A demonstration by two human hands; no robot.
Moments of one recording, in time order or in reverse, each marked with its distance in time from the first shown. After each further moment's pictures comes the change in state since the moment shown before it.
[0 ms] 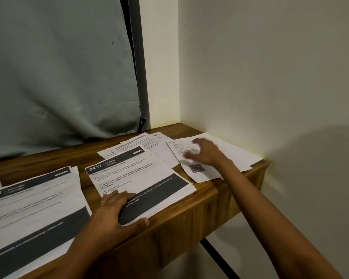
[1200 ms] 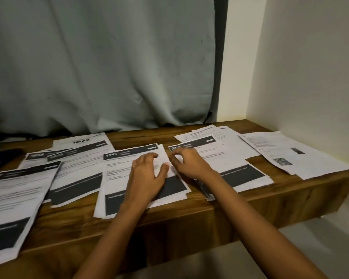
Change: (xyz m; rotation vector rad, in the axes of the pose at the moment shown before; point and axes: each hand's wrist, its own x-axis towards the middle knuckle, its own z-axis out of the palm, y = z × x) left_hand -0.062 -0.062 -0.075 -0.038 0.584 -0.189; right_hand -0.087 -0.265 0.088 0.294 -0.180 -0.391
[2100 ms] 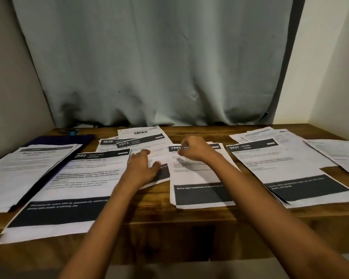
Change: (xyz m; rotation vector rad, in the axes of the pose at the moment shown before) left_hand 0.013 -0.141 -0.123 0.095 -0.166 -0.338; right_hand 0.076 -0.135 0.080 -0.070 -0.163 0.037
